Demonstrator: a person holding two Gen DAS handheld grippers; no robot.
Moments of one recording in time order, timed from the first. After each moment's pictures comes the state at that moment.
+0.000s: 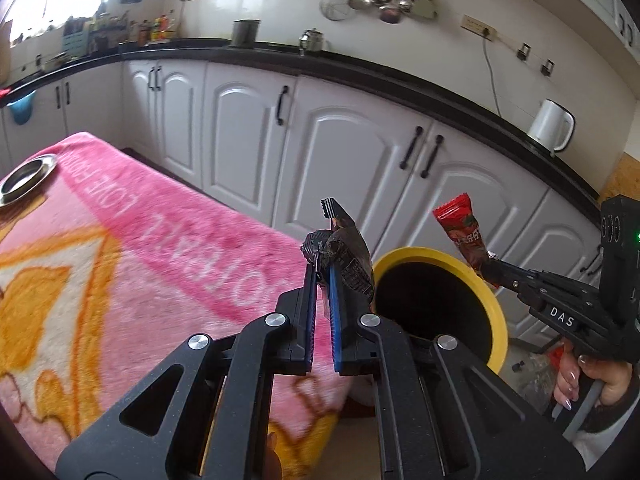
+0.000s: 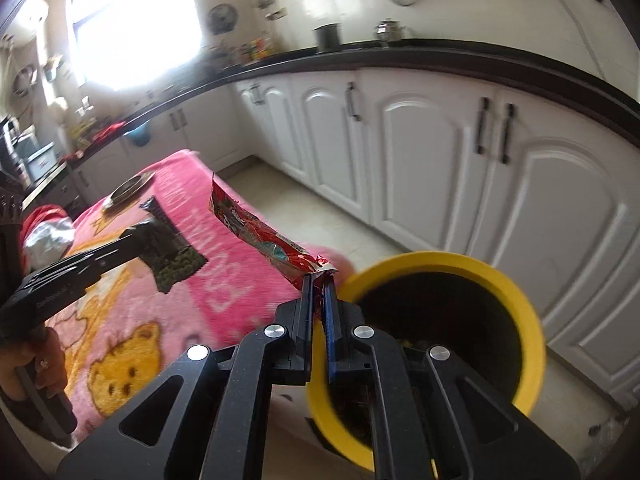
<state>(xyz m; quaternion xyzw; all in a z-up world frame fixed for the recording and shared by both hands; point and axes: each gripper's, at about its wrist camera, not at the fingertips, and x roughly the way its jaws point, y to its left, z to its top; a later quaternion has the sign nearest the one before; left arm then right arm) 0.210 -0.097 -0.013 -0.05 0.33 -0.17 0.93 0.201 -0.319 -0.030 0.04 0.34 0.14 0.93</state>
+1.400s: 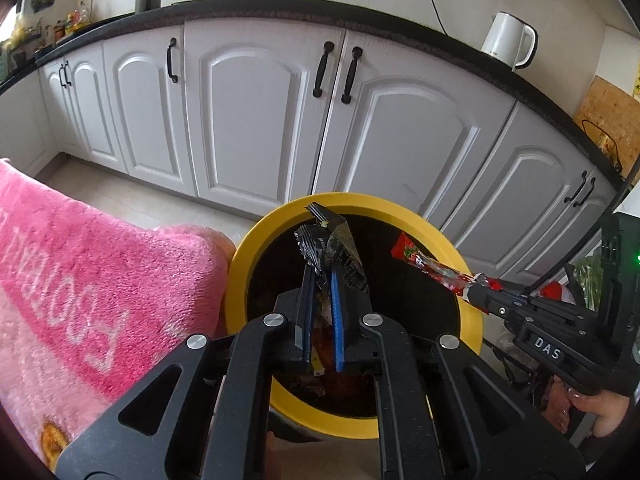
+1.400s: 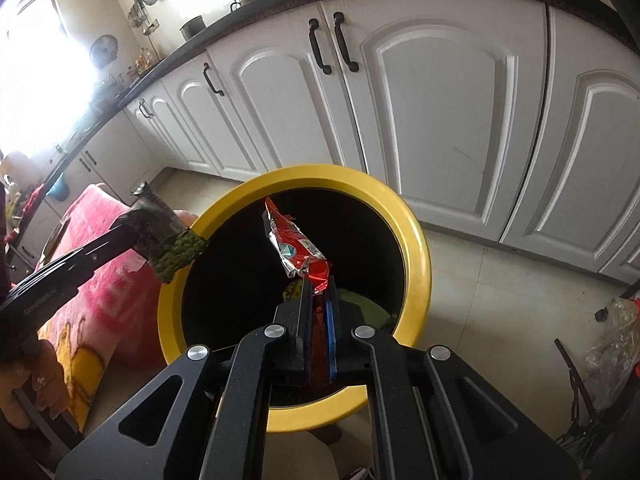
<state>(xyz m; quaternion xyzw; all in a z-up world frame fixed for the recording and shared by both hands) 0.250 -0.249 -0.074 0.02 0.40 -0.26 0.88 0.172 -0.447 -0.110 0.15 0.40 0.00 0.90</state>
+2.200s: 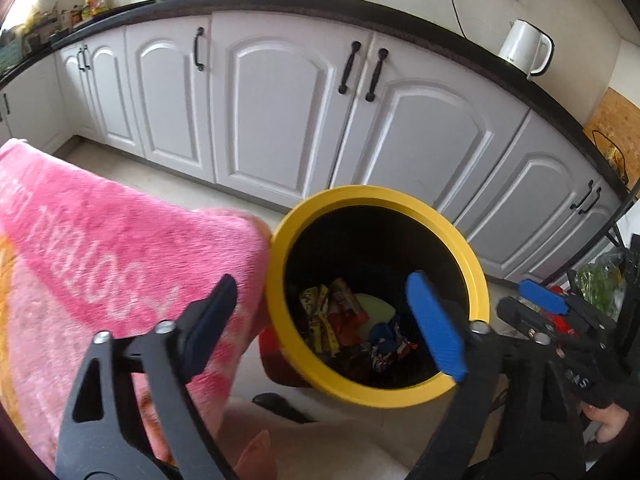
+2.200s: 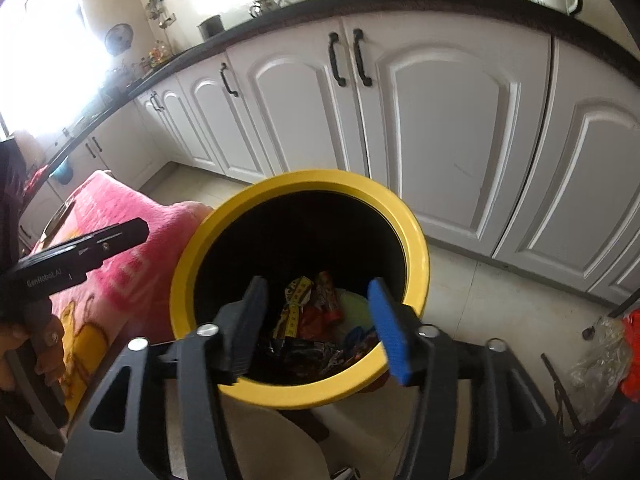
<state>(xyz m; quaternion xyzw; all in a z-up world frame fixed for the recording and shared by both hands) 0.244 -0.212 -0.056 0.01 0.41 -0.23 0.88 0.150 -0.429 -0.089 0.11 0.38 0.00 0.92</state>
